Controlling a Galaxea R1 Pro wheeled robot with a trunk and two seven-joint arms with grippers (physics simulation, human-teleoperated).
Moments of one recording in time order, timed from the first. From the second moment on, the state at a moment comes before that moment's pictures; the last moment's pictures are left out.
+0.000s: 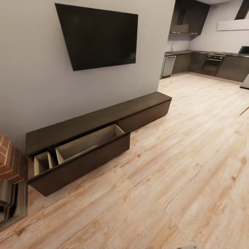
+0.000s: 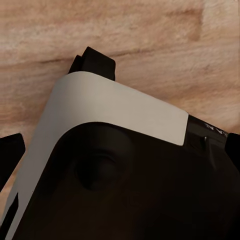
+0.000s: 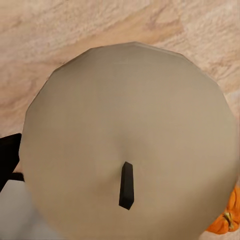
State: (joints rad) left arm -0.34 0.15 -0.17 0.06 0.64 0.14 -0.31; right arm -0.42 -0.08 0.58 0.00 -0.41 -0.16 -0.02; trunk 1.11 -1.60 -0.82
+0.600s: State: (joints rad) left arm -0.34 0.15 -0.17 0.06 0.64 0.14 -0.31; right arm -0.42 -0.08 0.58 0.00 -0.41 -0.16 -0.02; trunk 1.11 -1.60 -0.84
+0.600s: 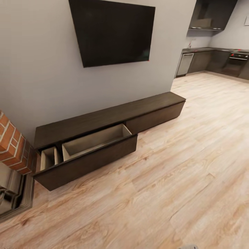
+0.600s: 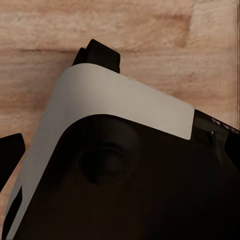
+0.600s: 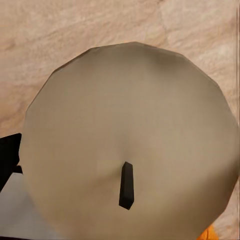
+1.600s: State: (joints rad) left arm -0.34 0.15 -0.17 0.06 0.64 0.14 -0.31; right arm -0.42 -0.08 0.58 0.00 -0.40 -0.16 -0.02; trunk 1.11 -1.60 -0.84
